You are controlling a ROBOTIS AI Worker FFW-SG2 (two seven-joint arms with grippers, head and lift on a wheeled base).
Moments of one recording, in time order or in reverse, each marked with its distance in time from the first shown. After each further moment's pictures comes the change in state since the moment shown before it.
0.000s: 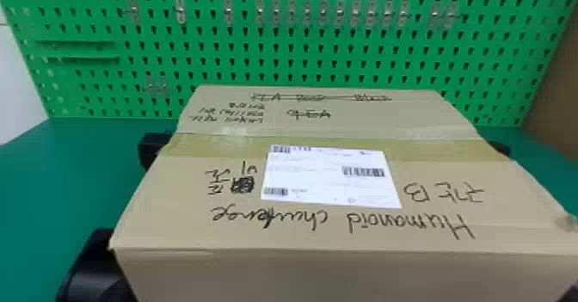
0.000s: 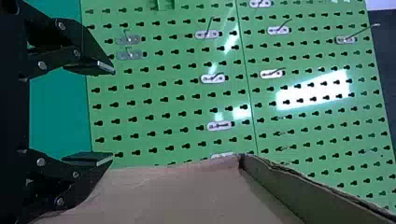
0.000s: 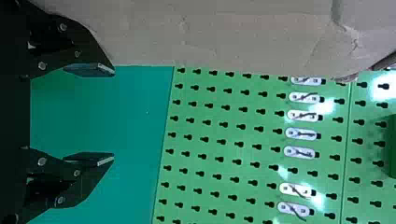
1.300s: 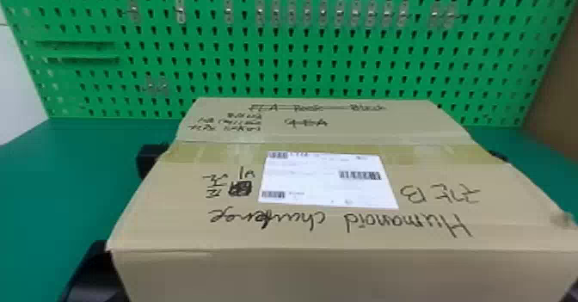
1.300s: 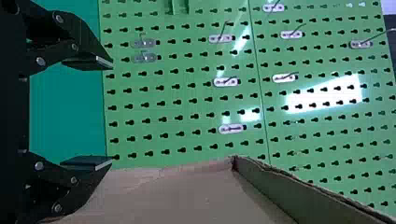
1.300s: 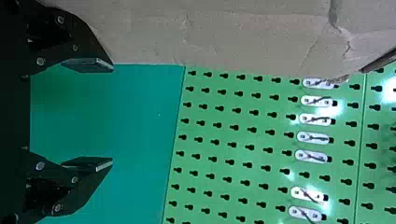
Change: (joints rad) left arm 0.039 -0.001 -0.004 -0.004 0.021 0.000 0.013; right arm 0.028 0.001 0.013 -0.004 0.003 -0.004 0.000
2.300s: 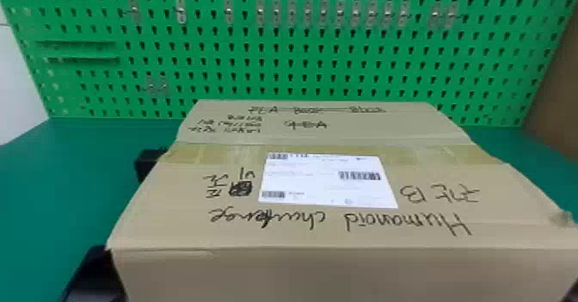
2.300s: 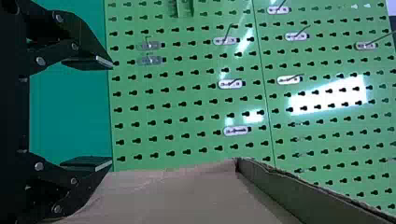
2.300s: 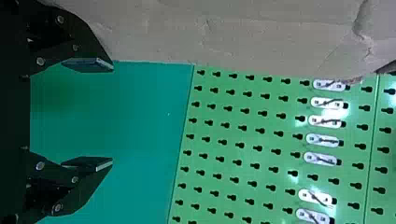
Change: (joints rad) left arm 0.013 0.000 0.023 -0.004 -0.012 0.000 -0.011; right arm 0.013 -0.011 -0.020 0.011 0.022 -0.007 0.001
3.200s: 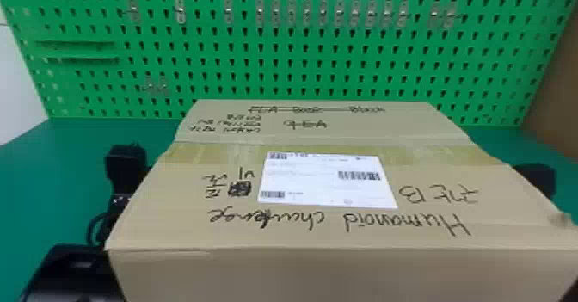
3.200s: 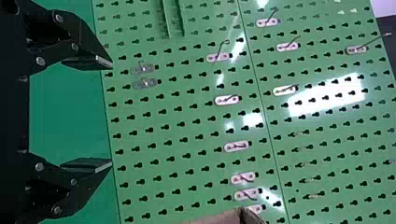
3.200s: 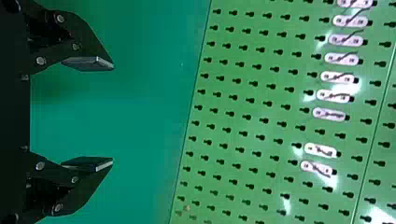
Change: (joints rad) left arm 0.021 0.062 0.072 -0.056 -0.035 0.038 -0.035; right arm 0.039 -0.059 -0.109 -0.018 0.032 0.010 -0.001
